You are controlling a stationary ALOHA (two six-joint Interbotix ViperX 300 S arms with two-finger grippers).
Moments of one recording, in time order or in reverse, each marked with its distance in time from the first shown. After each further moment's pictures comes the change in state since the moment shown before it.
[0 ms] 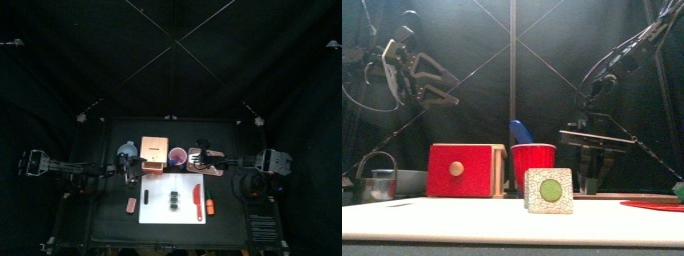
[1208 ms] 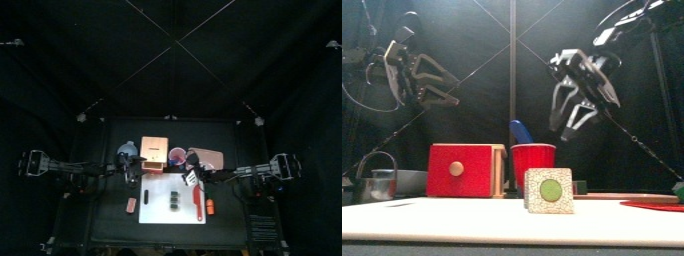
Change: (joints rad) left arm 0.015 -0.002 -0.015 -0.020 0.000 -0.003; right arm 0.419 -0.161 -0.009 -0.144 -0.331 -0.318
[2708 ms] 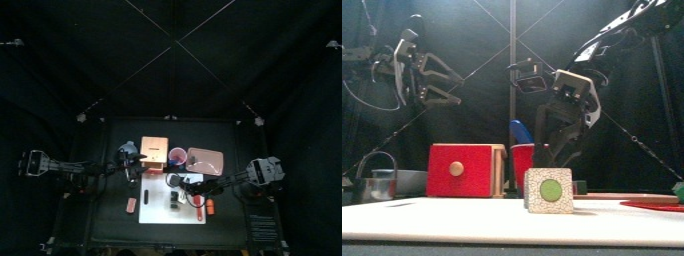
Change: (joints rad) left arm -0.003 0.002 -0.012 -0.084 0.000 -0.002; right arm 0.015 0.250 -0.103 0.035 0.064 -0.313
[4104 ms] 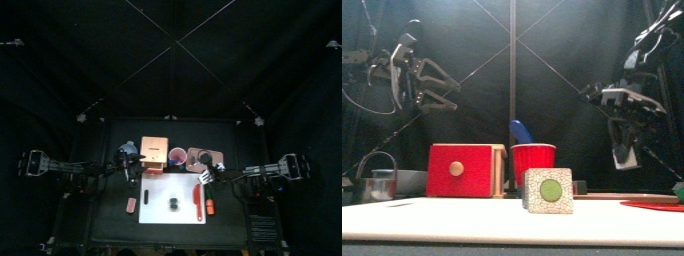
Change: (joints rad) left arm -0.002 -0.002 0.018 -0.020 0.003 0.000; right arm -0.339 -0.400 0.331 0.048 0.276 0.411
